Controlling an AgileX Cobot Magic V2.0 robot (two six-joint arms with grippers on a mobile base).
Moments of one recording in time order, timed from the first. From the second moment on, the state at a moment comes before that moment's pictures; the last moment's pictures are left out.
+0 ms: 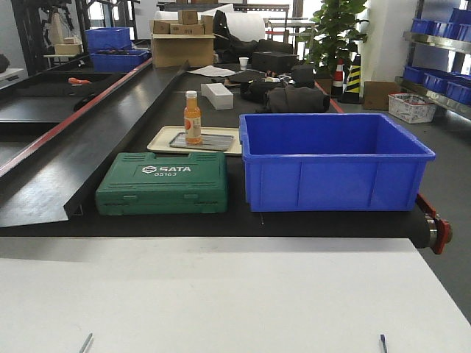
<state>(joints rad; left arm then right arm) -0.05 -0.01 0.03 -0.10 0.21 0.14 -0.07 -0.01 0.03 -0.09 0.10 0.17</state>
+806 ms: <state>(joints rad) -0.05 -0.01 -0.10 -0.10 -0.06 0.12 -0.07 0.00 -0.11 -0.09 -0.02 0.16</state>
